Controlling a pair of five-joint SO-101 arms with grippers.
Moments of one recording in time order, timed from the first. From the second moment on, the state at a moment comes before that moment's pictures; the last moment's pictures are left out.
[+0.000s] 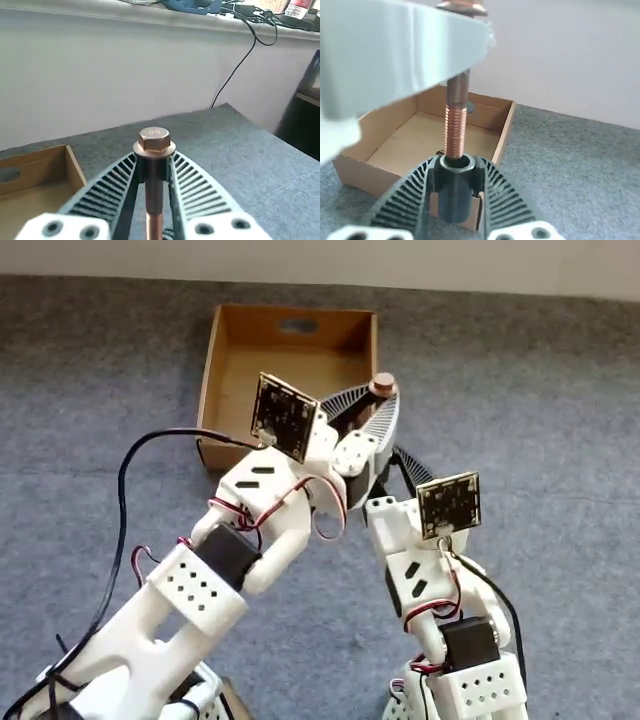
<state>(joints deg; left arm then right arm) 34.5 -41.8 44.4 8.8 11.7 -18.5 -85.7 76.3 25.3 4.3</state>
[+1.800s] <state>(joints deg) 35.5 -41.8 49.7 18.0 15.5 -16.5 -85.6 76.4 25.4 4.4</state>
